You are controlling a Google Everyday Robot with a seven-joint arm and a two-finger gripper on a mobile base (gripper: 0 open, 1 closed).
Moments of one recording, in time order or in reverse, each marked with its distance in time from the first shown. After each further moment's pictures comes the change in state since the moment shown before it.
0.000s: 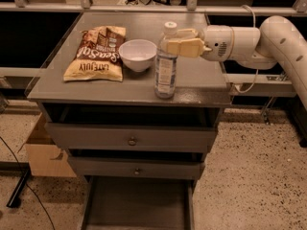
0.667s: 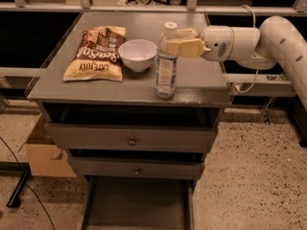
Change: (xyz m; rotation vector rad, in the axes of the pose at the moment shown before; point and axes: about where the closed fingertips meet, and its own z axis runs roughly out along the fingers) arm 0.000 0.000 0.000 0.000 0.000 0.000
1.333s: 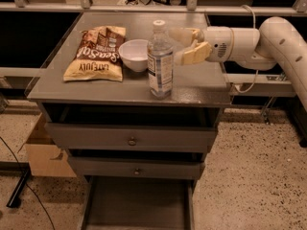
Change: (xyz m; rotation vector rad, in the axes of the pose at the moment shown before) arm 0.000 0.000 0.000 0.000 0.000 0.000
